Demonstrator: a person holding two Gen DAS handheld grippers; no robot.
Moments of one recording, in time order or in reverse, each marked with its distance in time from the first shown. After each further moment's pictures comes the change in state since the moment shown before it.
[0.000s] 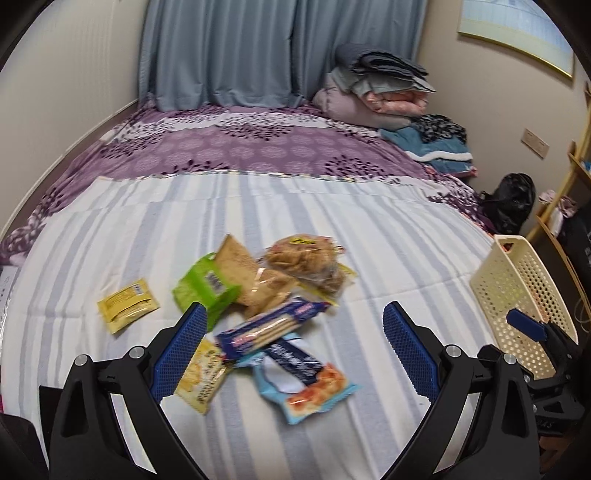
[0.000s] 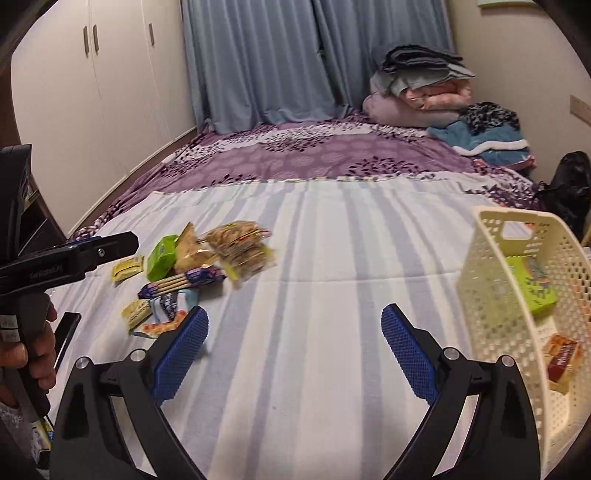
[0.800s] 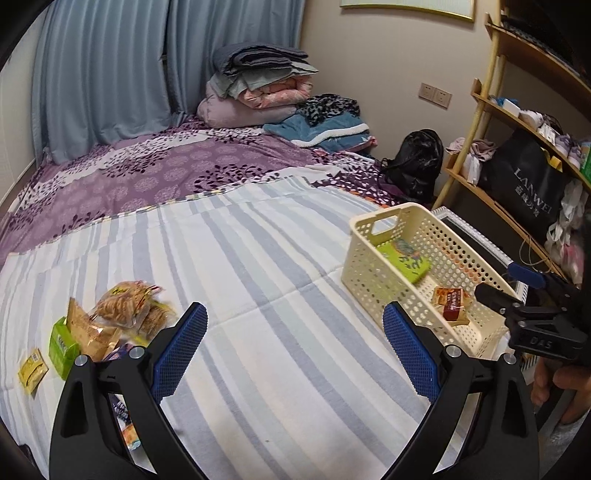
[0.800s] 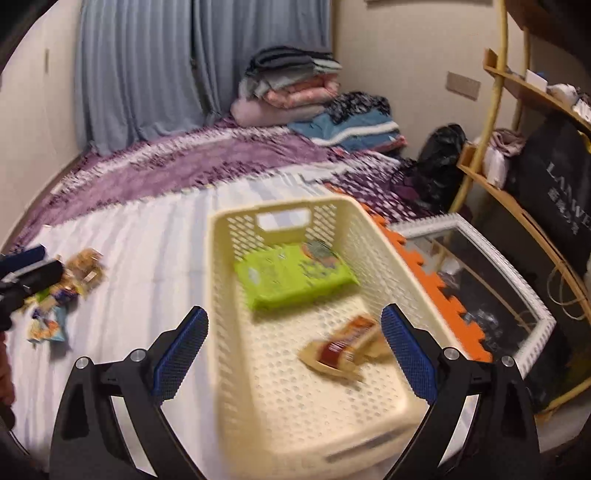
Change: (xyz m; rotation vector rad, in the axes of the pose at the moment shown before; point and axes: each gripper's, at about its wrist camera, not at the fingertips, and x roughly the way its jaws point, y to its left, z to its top) left arm 0.000 -0.184 0.005 0.264 -0.007 -0.276; right arm -0.107 -0.154 0.004 0.131 -0.072 -0.412
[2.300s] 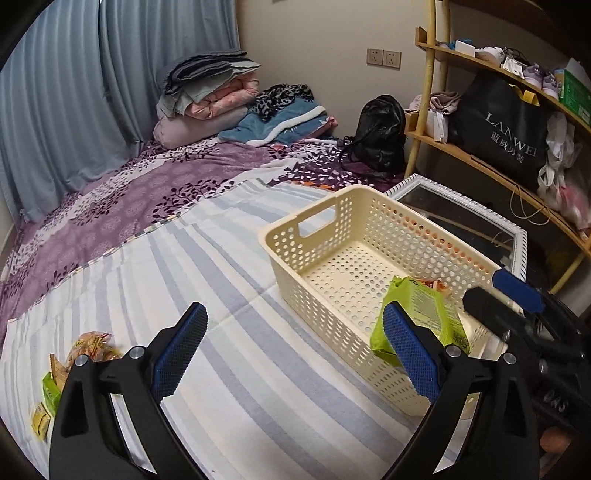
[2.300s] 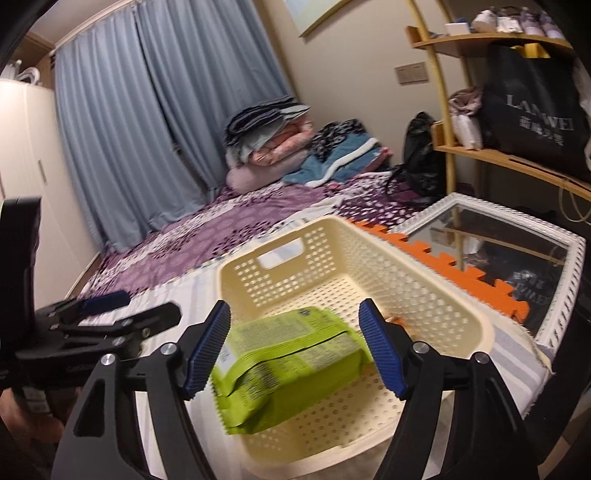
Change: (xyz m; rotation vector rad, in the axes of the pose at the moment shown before) left arm 0.039 -0.115 0.019 0.240 0.022 -0.005; right arm -0.017 -0.055 -0.047 0.301 -0.160 0.113
